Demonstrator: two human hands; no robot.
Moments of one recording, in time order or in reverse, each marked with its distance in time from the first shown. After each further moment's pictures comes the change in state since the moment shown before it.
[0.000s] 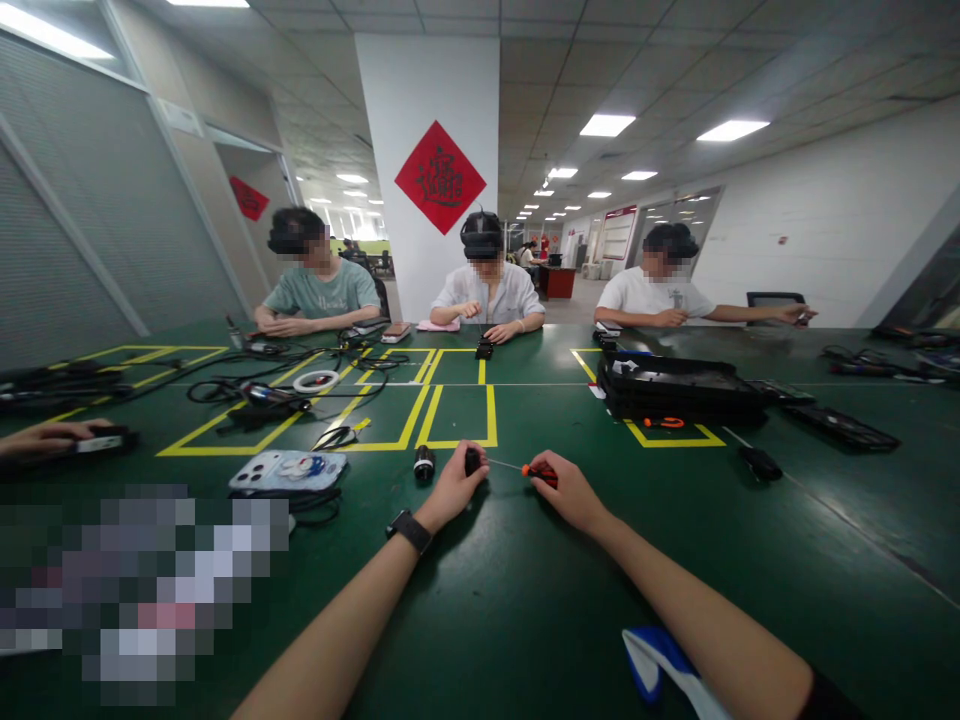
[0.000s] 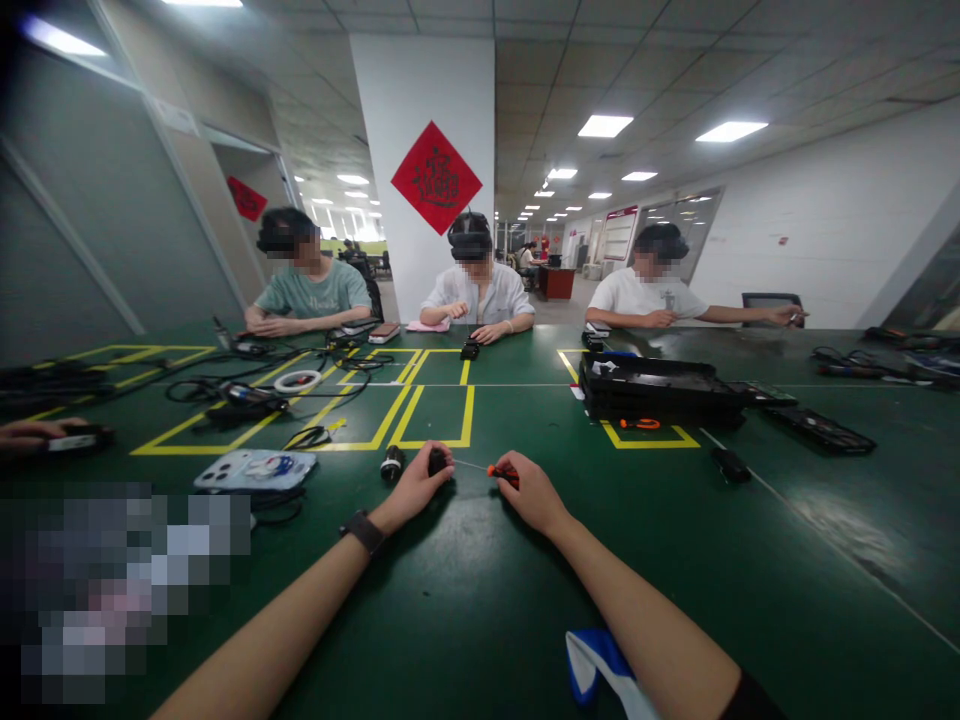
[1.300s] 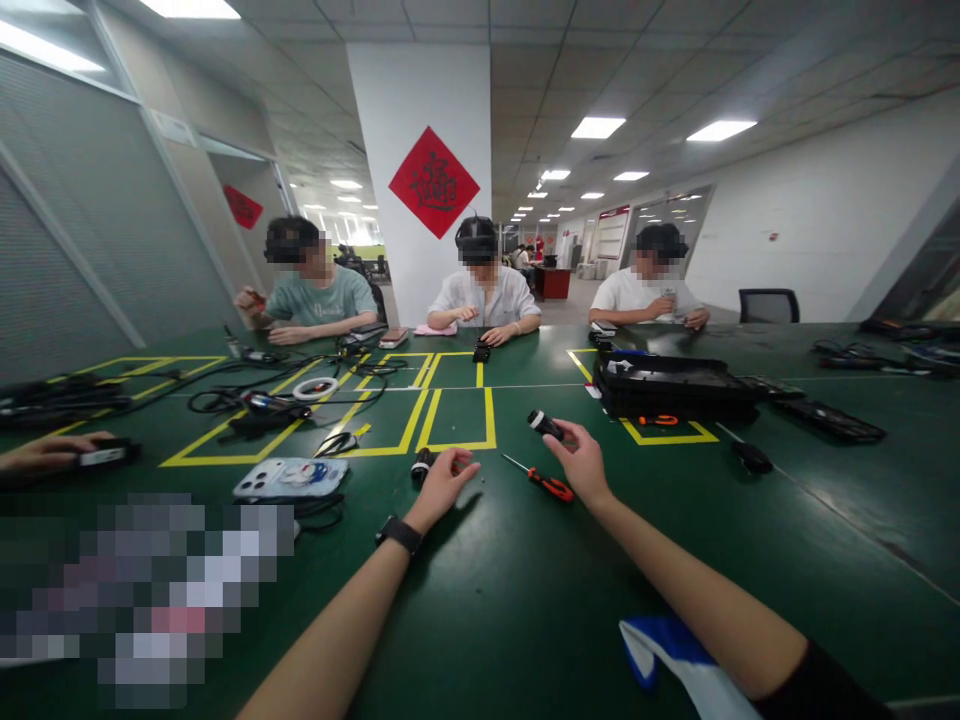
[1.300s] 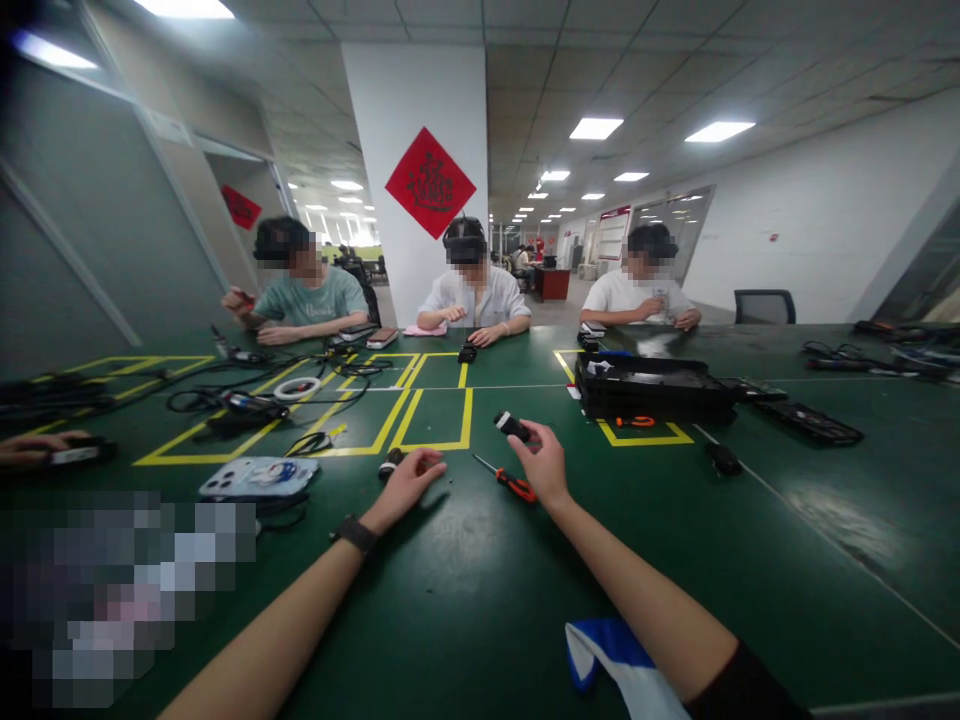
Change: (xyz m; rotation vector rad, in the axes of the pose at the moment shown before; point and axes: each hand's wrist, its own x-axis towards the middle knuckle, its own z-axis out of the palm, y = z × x) left_hand 0.001 0.002 -0.017 0.193 0.085 -0.096; right_hand 0.021 0.002 -0.016 0.144 0.457 0.150
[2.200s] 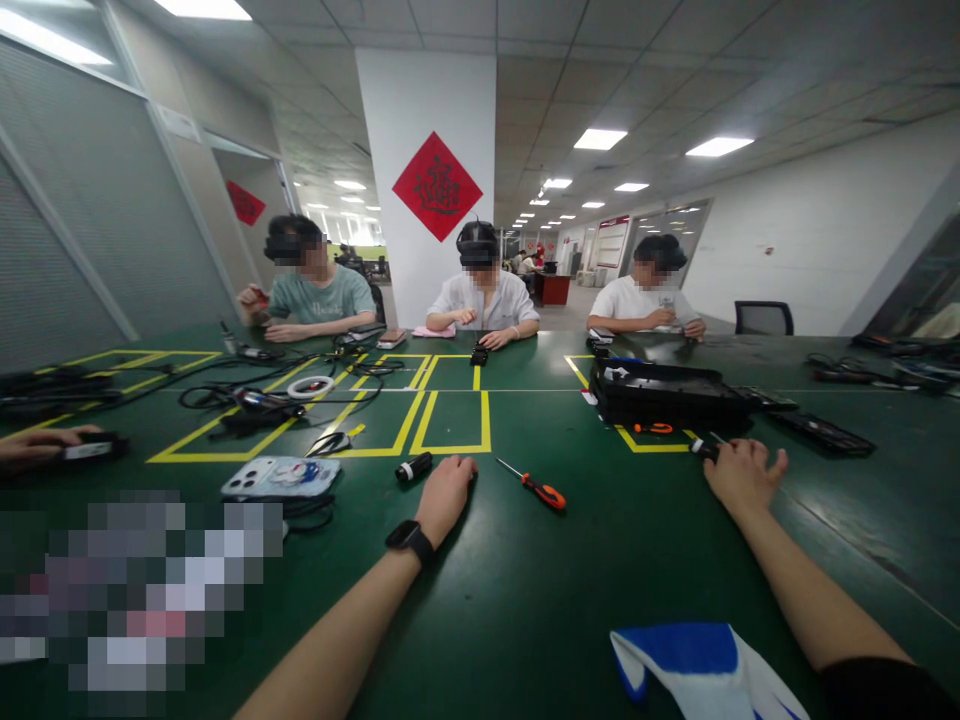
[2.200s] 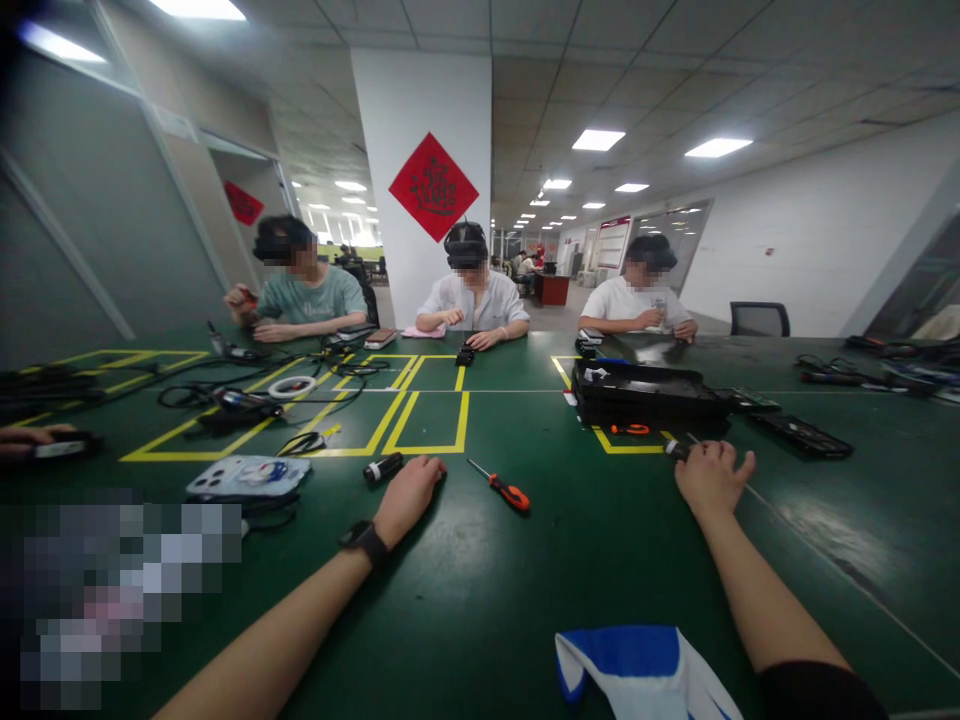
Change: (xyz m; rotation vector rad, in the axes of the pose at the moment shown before) left_hand -0.010 0.008 0.014 0.629 -0.053 0.218; right_hand 0.025 0.143 -0.238 -1.514 0.234 0.069
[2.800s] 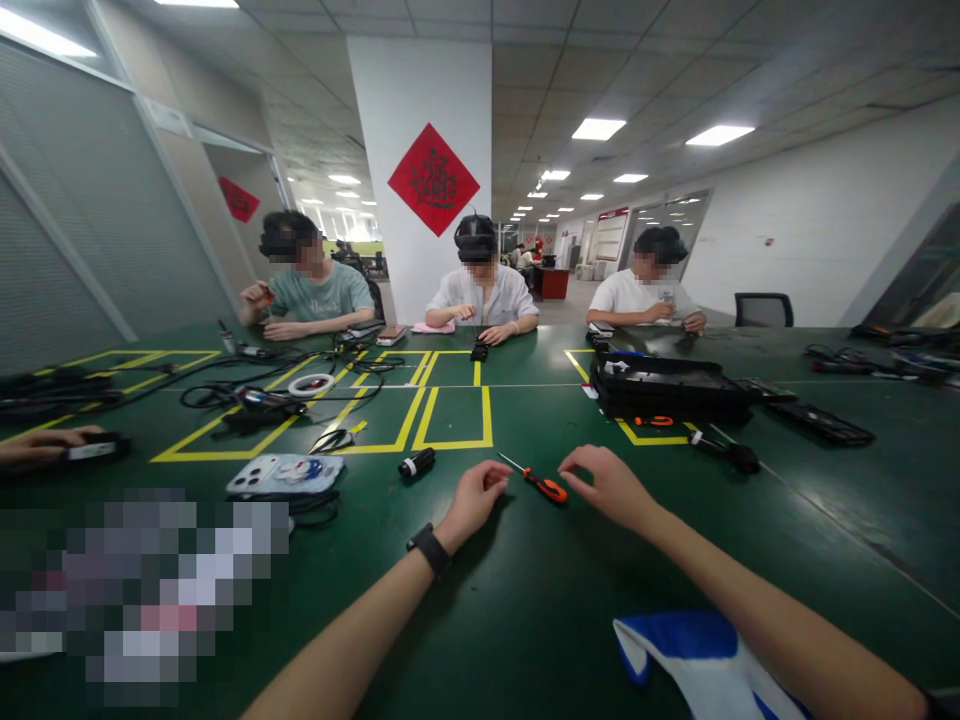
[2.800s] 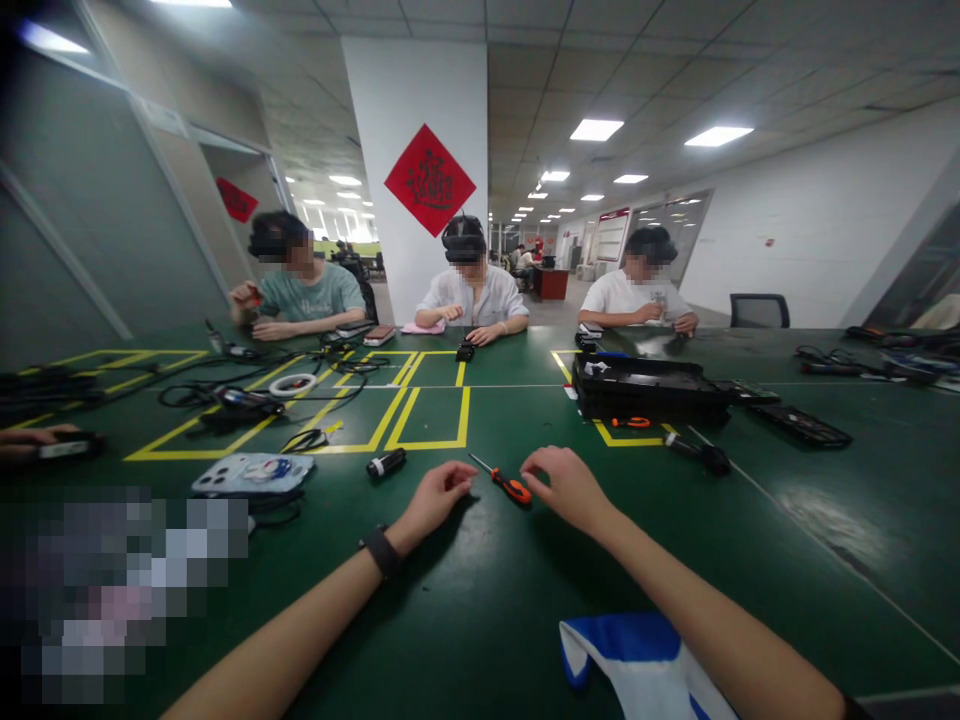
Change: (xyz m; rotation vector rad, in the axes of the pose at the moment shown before) left_hand -0.003 0.037 0.017 -0.853 -0.093 -0.141; right_hand -0.055 -0.172 -0.171 0.936 -0.322 -0.775
